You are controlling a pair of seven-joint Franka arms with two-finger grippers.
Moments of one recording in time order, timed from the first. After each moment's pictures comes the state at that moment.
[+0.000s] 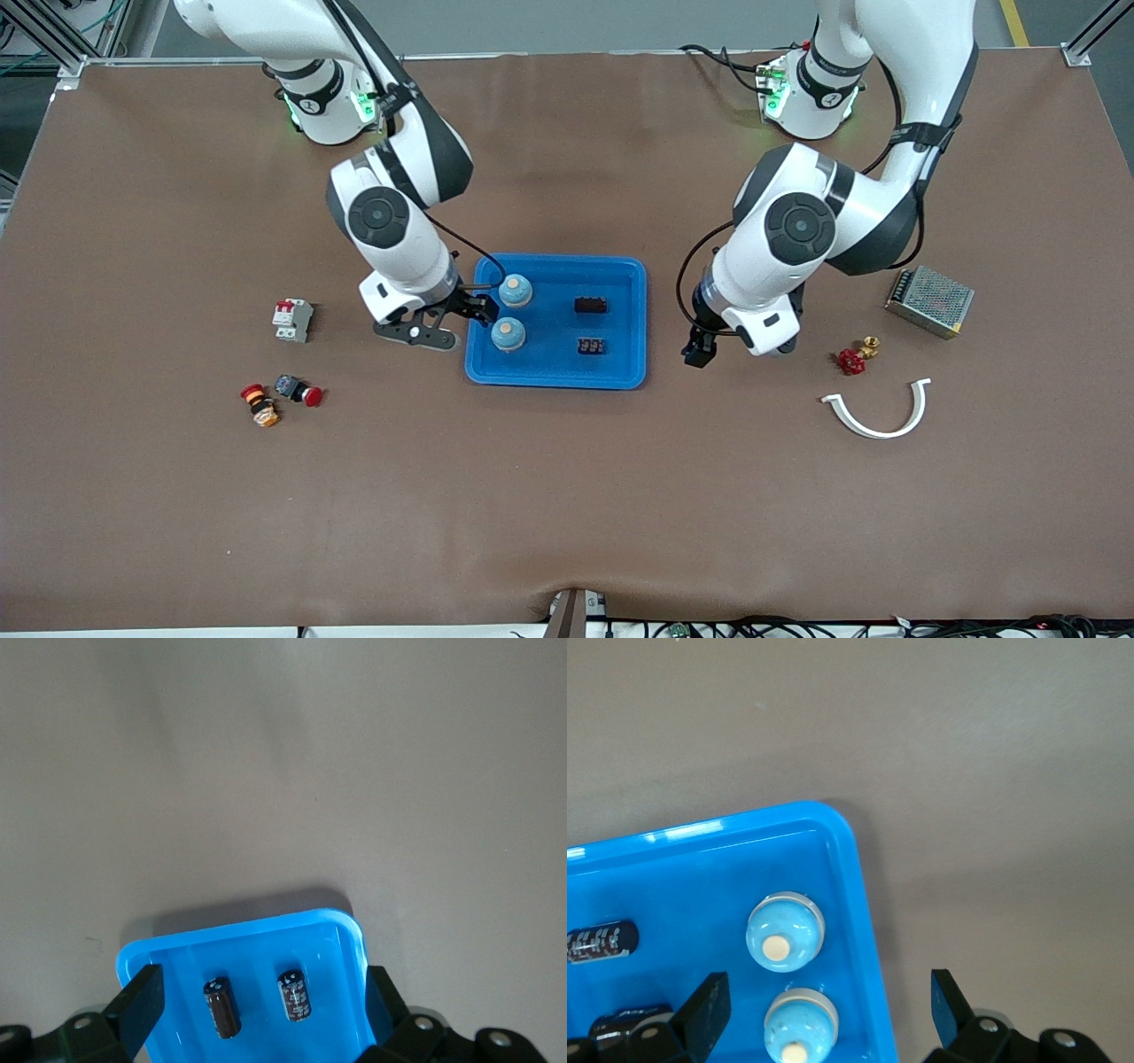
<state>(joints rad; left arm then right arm) -0.31 0.41 -0.23 -1.68 -0.04 2.08 -1.82 0.57 0.40 -0.01 -1.87 0.08 2.28 0.75</state>
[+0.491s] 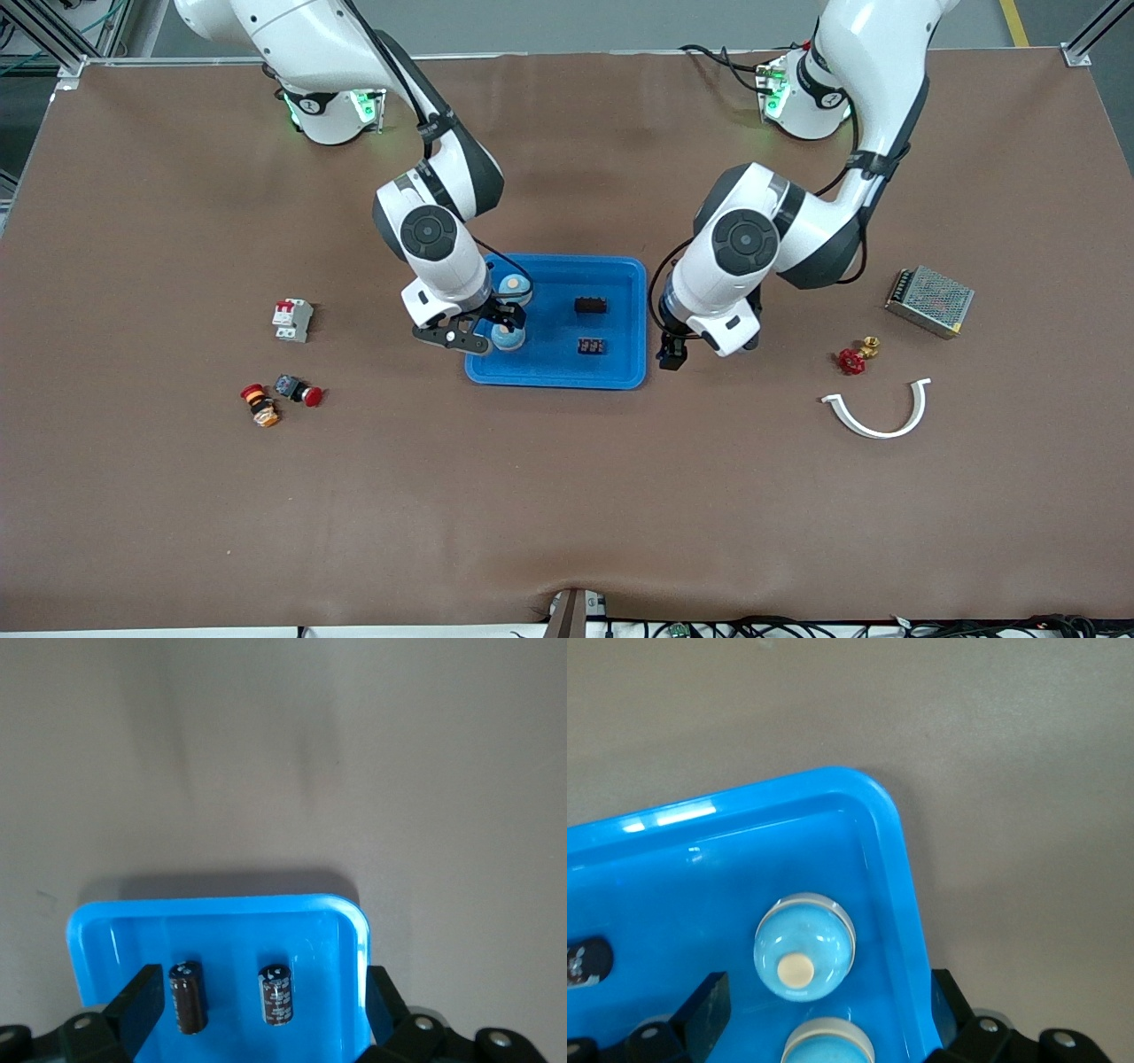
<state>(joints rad) -0.37 0.50 -0.23 -1.67 -0.01 2.18 -2.04 0.62 0.52 -0.01 -1.85 0.08 2.38 0.81</state>
